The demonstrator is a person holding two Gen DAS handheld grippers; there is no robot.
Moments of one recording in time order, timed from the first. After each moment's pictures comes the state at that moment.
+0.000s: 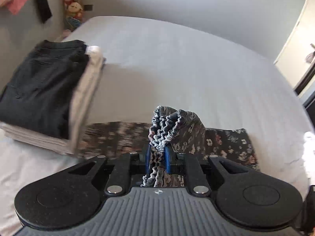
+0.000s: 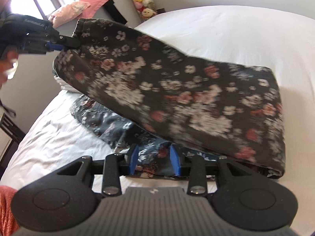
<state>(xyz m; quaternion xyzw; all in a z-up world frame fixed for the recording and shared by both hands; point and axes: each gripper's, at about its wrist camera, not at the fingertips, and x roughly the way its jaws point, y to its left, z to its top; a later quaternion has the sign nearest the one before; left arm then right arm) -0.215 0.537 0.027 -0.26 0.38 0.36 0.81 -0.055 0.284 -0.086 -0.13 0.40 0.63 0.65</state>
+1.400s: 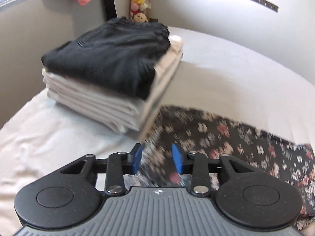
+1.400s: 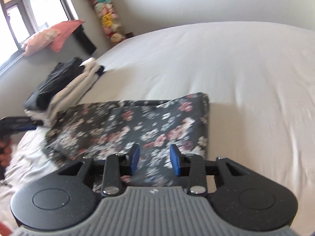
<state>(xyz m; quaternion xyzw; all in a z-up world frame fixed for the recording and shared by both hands) -0.295 0.532 -0.093 -0.25 0.30 0.53 0.75 0.007 0.285 -0.086 -0.07 0.37 0.56 0.74</state>
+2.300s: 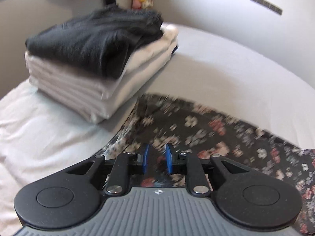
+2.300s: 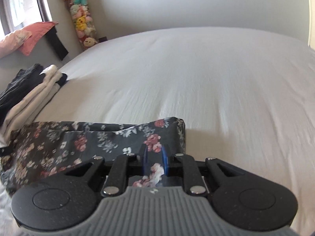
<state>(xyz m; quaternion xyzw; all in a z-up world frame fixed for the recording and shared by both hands) -0.259 0.549 -0.144 -0.28 0.29 0.54 0.74 0.061 0.366 -0.124 -0.10 0.36 0.49 0.79</state>
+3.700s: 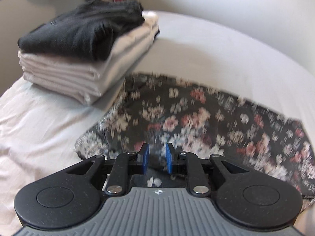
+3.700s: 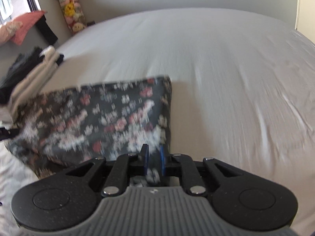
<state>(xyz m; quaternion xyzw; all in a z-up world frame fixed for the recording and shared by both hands) -0.267 0.510 -0.137 -0.27 0.34 0.49 0.76 0.004 0.273 -0.113 -0.14 0.41 0.45 0.78</state>
